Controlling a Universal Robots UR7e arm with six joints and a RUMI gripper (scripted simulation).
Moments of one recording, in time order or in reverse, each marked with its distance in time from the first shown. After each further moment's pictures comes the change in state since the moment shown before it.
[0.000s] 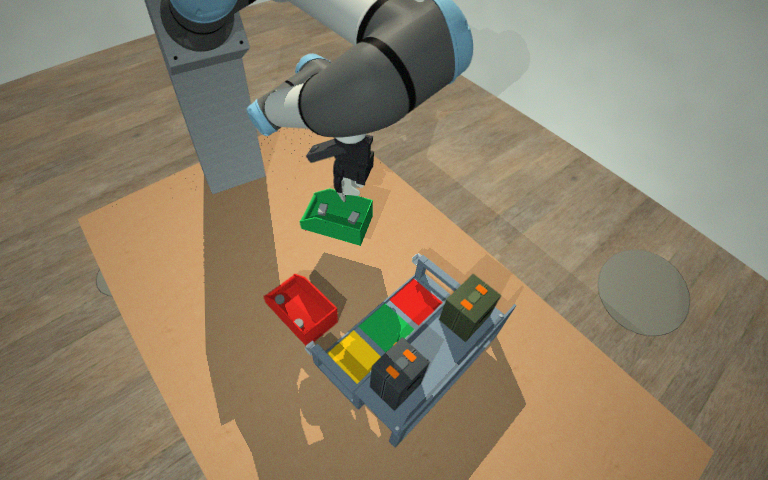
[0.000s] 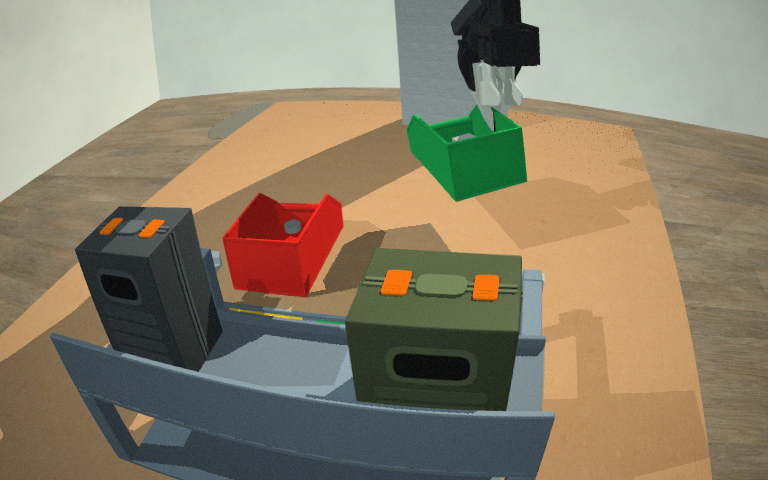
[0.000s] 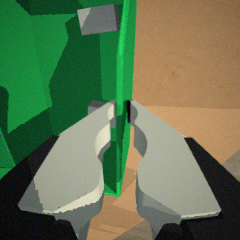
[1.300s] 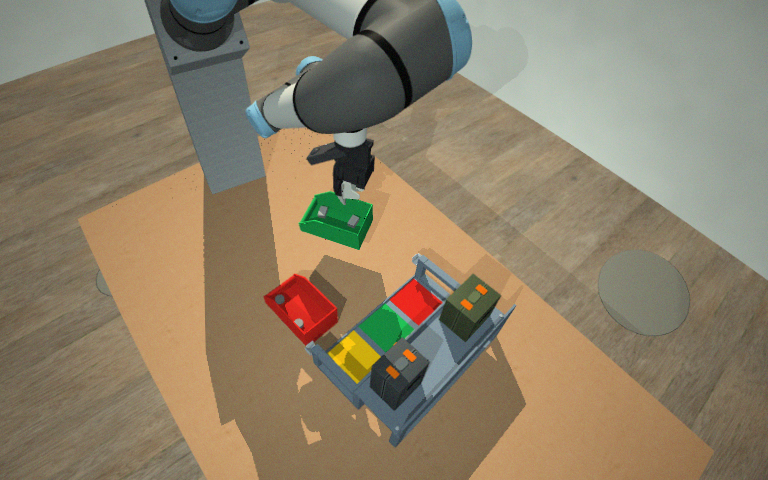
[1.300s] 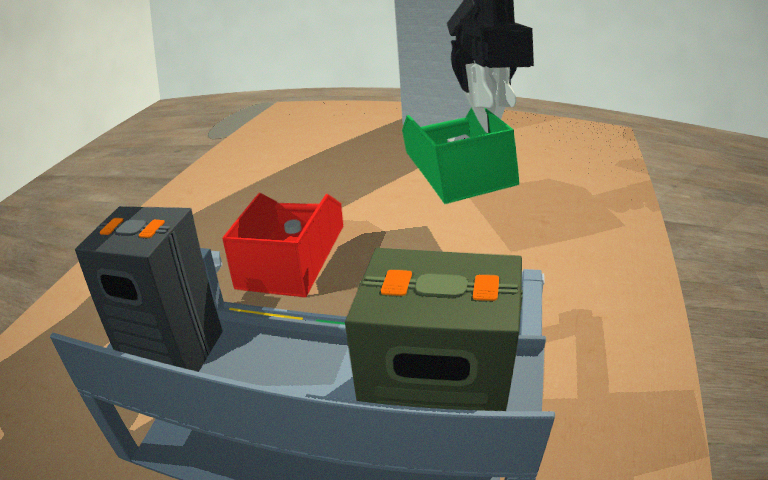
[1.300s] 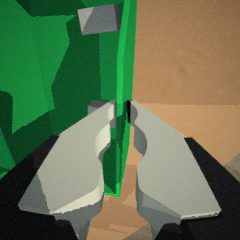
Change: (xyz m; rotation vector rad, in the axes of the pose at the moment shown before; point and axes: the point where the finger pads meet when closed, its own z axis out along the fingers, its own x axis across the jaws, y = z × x) arm -0.011 0.005 0.000 0.000 0.000 0.039
